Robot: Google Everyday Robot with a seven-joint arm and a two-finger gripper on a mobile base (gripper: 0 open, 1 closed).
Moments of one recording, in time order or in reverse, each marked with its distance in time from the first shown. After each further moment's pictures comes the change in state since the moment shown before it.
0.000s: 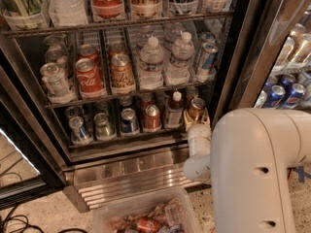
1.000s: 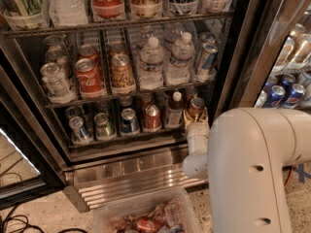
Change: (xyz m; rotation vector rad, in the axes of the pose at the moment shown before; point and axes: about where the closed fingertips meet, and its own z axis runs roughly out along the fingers) arm 0.003 0.008 0.011 -0.021 0.009 -0.001
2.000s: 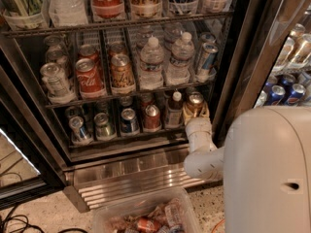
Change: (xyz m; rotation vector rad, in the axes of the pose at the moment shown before) arm -0.060 0.004 -0.018 -0.035 -0.056 0.057
